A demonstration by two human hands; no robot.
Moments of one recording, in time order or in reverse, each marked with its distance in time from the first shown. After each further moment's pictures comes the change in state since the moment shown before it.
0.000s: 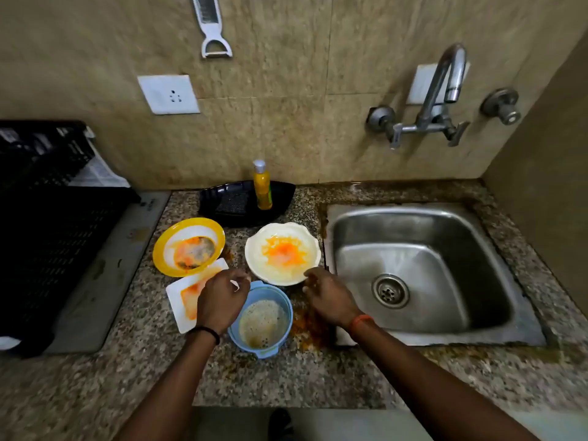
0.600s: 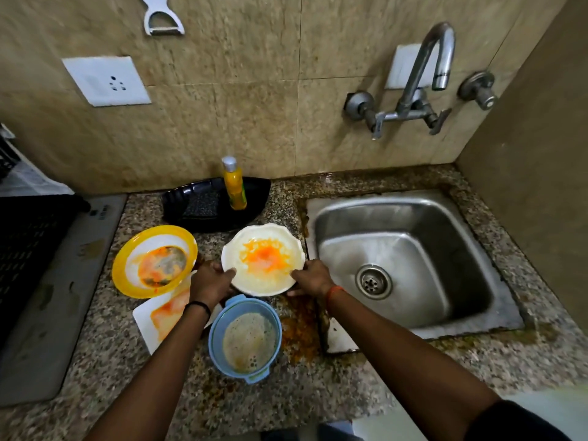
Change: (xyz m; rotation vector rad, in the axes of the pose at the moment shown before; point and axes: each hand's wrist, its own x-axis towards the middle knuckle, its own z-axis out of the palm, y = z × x) left_hand 0.089 -0.018 0.038 -0.260 -0.160 -0.400; right_hand 0.069 0.001 0.003 0.729 -0.015 0.622
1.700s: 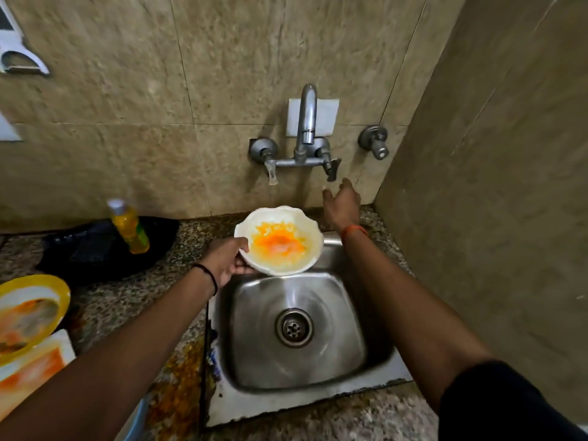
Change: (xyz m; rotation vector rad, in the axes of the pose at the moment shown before) left_hand -0.019 0.243 0.164 -0.639 -0.441 -0.156; right_hand 0.047 -0.141 -0.299 -0.313 0.704 -0.524
